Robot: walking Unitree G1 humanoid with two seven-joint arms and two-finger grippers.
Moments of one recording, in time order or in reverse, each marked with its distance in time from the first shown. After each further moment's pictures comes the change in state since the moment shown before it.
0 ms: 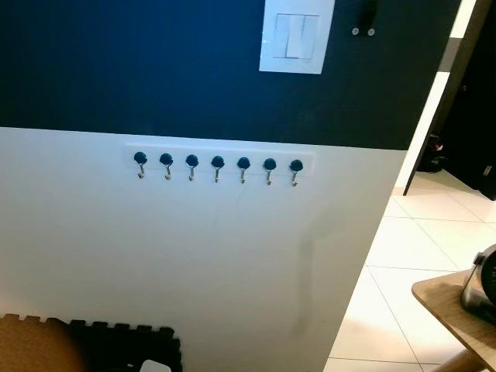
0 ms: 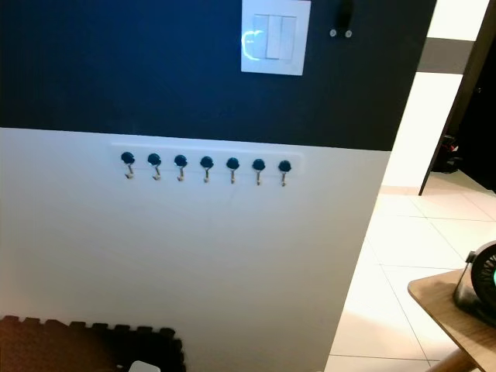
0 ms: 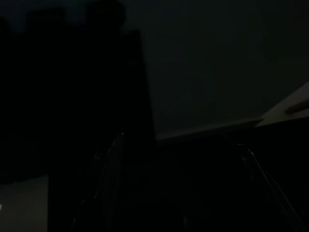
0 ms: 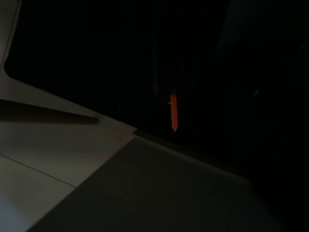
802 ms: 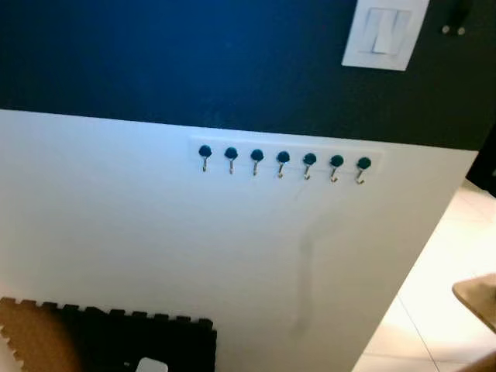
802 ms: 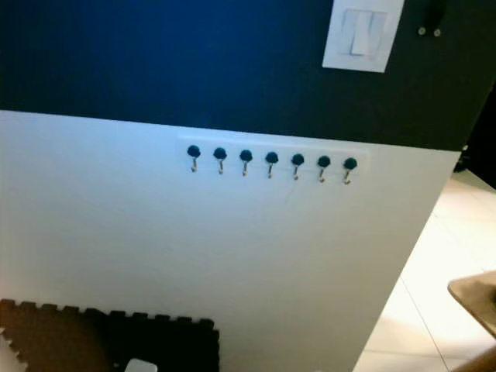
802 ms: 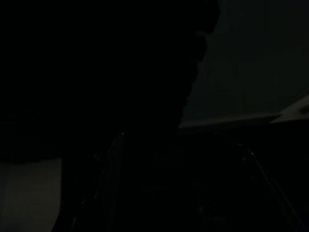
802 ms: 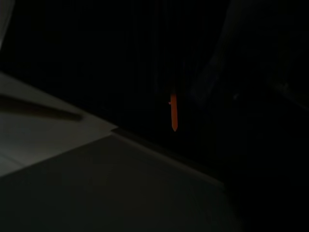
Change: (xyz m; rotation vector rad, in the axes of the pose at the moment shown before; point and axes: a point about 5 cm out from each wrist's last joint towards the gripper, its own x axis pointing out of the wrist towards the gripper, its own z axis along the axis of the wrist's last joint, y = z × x) left arm 0.001 0.001 0.001 -0.011 0.001 -0.003; right arm -0.001 0.001 -0.002 0.001 0.005 0.002
